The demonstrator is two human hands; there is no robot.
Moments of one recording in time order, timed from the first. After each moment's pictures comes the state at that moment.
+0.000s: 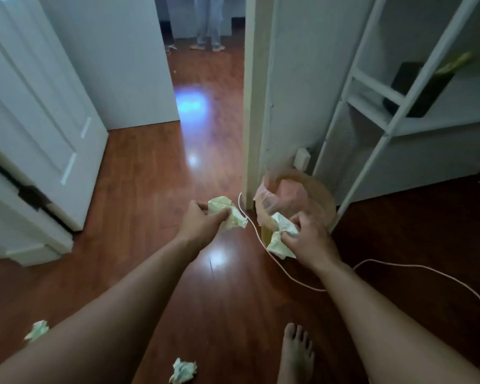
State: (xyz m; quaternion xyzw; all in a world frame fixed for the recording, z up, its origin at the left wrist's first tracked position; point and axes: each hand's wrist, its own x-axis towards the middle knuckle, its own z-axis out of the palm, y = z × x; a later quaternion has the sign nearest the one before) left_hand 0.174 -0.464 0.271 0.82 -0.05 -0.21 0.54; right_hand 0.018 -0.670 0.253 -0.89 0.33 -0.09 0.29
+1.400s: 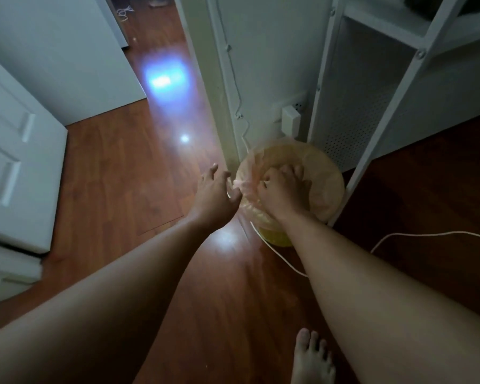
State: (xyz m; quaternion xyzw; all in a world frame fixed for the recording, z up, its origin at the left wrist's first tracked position) left_hand 0.241 -0.632 0.179 0.92 -0.31 -0.12 0.21; right_hand 0.154 -0.771 0.160 -0.90 0.37 -0.06 0.21
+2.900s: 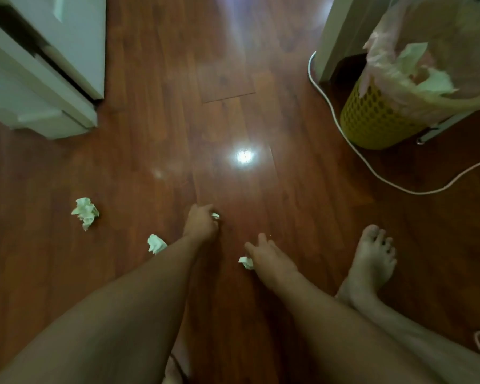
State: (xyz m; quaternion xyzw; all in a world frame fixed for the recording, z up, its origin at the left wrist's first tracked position) left_hand 0.158 -0.236 -0.067 0.93 -0.08 -0.31 0.17; right_hand 0.012 -0.382 -0.043 -0.91 0.08 0.34 0.21
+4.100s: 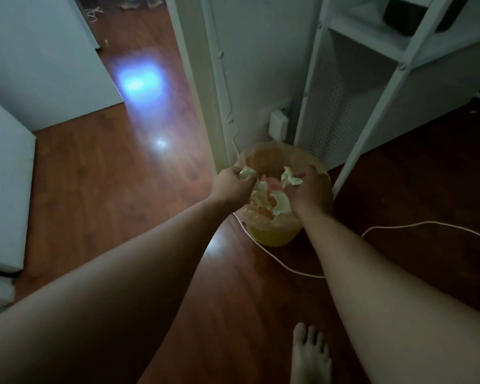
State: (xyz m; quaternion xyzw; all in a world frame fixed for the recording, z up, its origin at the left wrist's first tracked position) left_hand 0.250 -0.673 0.188 0.85 -0.23 -0.25 0.40; right_hand 0.118 -0.787 0.173 -0.77 0.52 -0.16 0.33
